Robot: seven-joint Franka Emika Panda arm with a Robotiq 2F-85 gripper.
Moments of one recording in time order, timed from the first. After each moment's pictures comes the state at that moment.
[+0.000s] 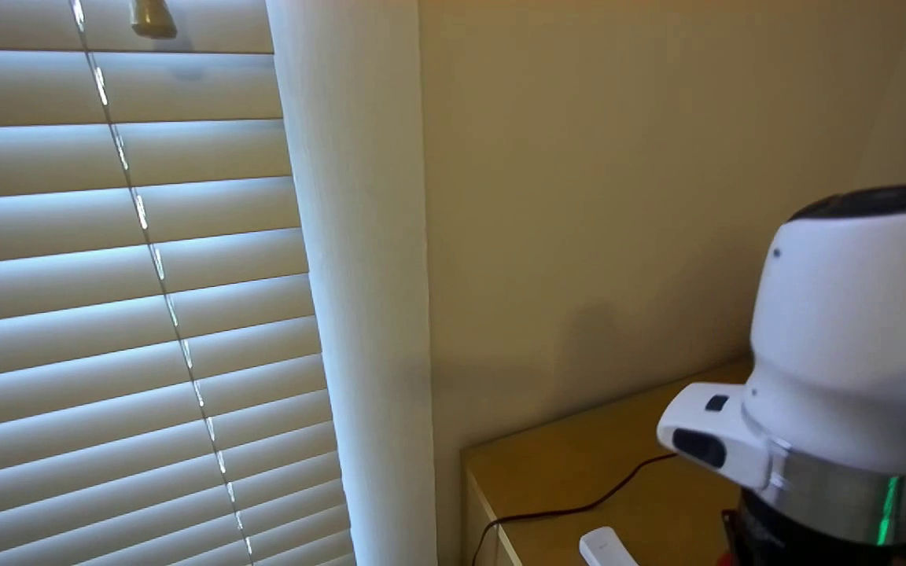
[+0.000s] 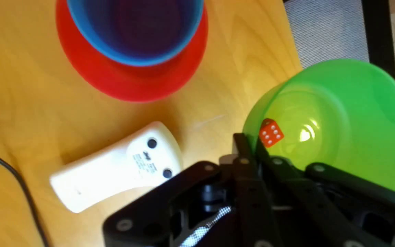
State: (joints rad) arm 0.19 -0.12 0.24 -2.62 -0.01 2.41 -0.82
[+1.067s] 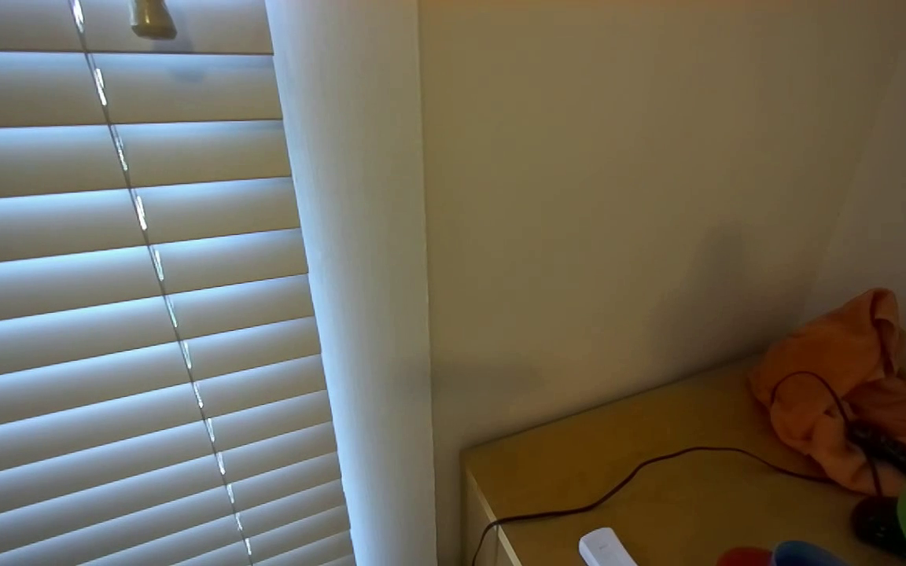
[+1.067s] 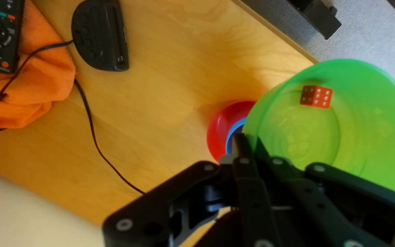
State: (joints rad) arm 0.04 -0.61 -0.06 -2.75 -0.07 2.22 -0.65
